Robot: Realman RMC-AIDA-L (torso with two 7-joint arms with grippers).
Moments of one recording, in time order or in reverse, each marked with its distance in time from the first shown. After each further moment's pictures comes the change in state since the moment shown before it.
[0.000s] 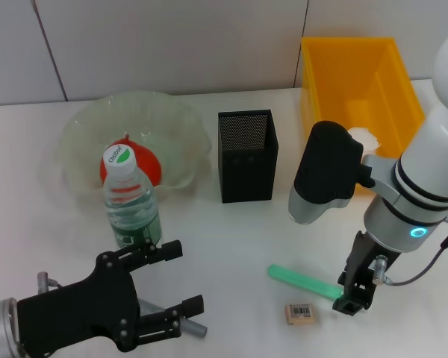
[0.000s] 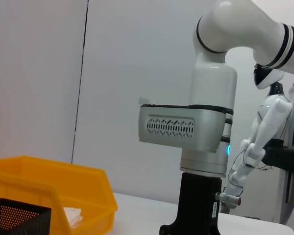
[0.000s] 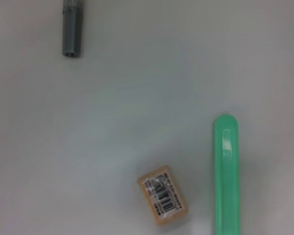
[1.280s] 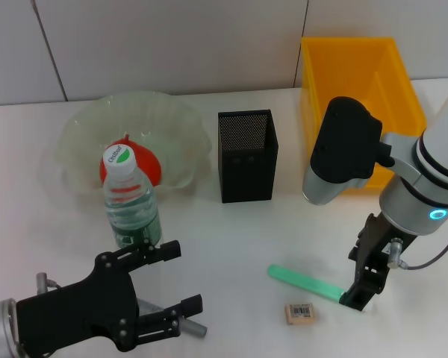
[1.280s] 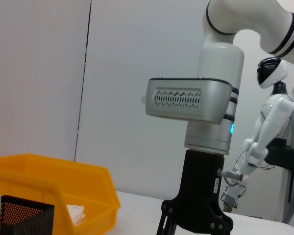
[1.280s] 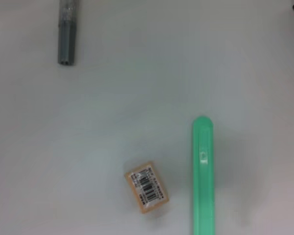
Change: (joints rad) left arm 0.003 0.000 -0.001 0.000 0.000 -0.005 -0.001; right arm -0.011 -0.003 0.067 0.109 -0.027 -0.088 -0.020
